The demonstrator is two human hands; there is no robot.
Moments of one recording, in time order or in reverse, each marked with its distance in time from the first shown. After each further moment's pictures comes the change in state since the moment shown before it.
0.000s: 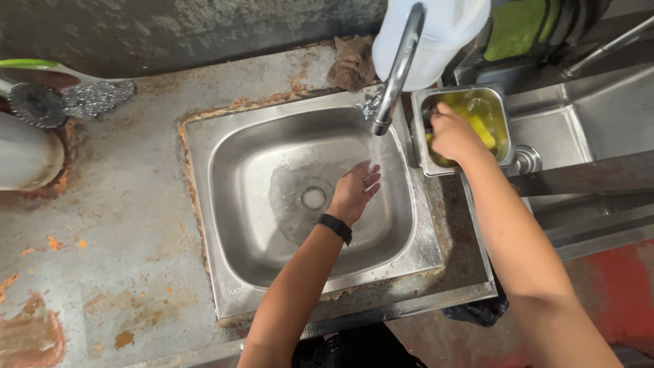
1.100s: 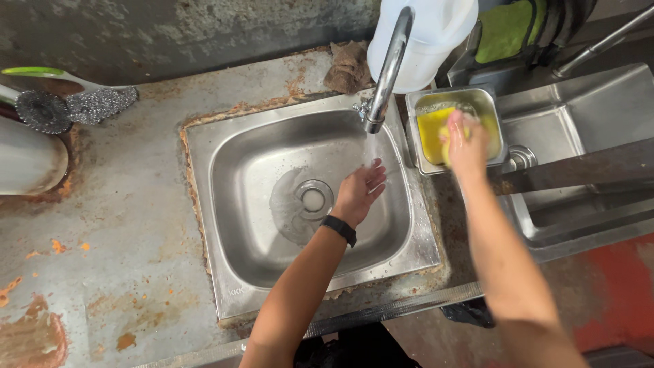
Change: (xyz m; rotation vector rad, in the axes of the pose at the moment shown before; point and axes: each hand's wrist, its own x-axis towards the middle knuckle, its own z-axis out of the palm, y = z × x) left_hand -0.009 -0.001 0.019 -0.002 -0.086 -0.009; right_hand -0.053 -0.025 -0.005 1.005 0.629 0.131
